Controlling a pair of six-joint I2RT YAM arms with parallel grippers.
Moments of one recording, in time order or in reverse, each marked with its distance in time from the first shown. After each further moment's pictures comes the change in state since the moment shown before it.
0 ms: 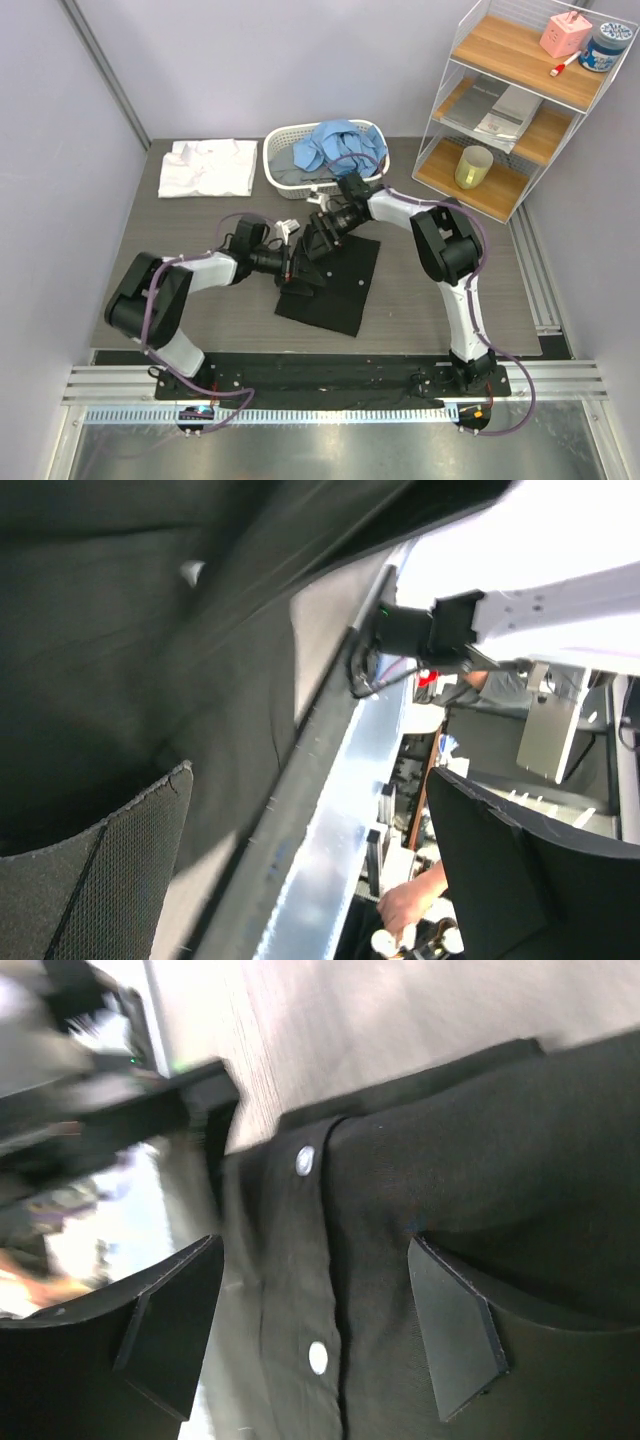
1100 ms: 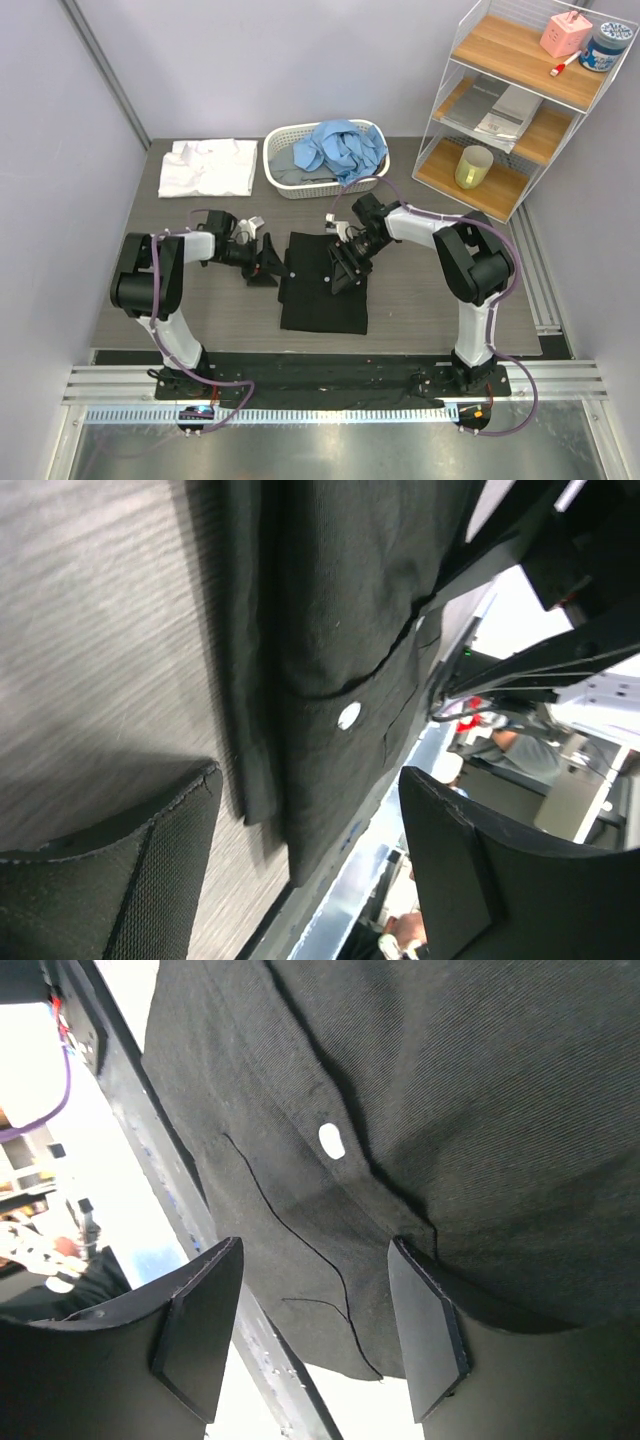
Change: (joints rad) left arm 0.293 0.117 0.150 -0.527 -0.069 0.441; right arm 0.049 -0.271 -0.319 -0.180 0.232 -0.115
